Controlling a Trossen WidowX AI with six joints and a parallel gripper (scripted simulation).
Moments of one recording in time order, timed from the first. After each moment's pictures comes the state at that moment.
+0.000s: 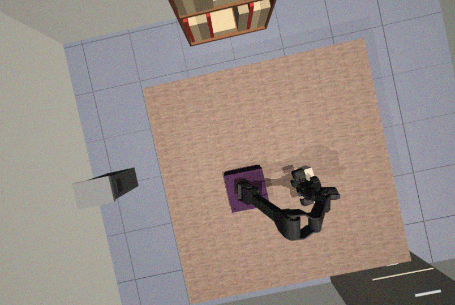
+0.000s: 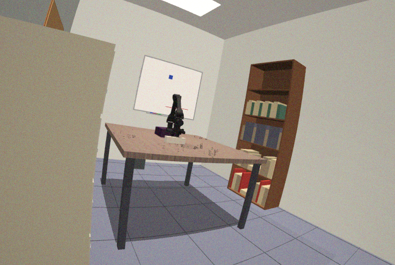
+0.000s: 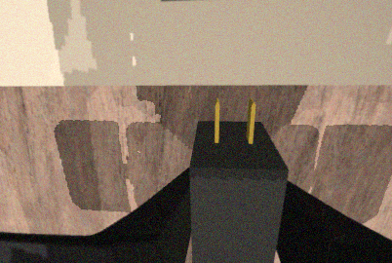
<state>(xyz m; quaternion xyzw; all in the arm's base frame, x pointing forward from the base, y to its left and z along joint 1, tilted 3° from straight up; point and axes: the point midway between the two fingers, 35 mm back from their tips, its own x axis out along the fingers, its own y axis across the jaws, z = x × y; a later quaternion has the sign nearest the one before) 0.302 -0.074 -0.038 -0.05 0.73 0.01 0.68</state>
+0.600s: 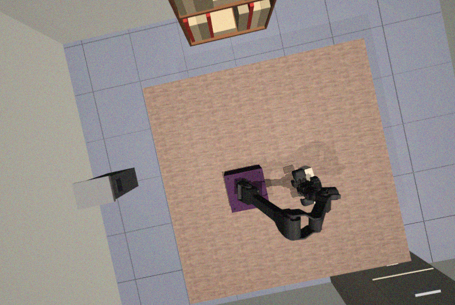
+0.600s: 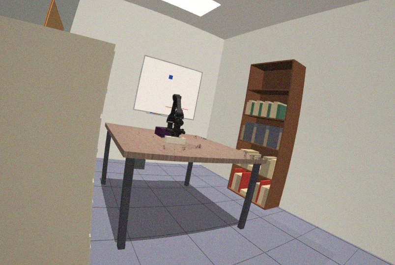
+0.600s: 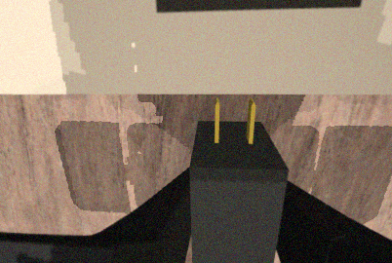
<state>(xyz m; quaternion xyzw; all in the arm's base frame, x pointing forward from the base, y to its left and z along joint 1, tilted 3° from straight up) 0.305 -0.075 -0.038 -0.05 0.73 0.01 0.68</state>
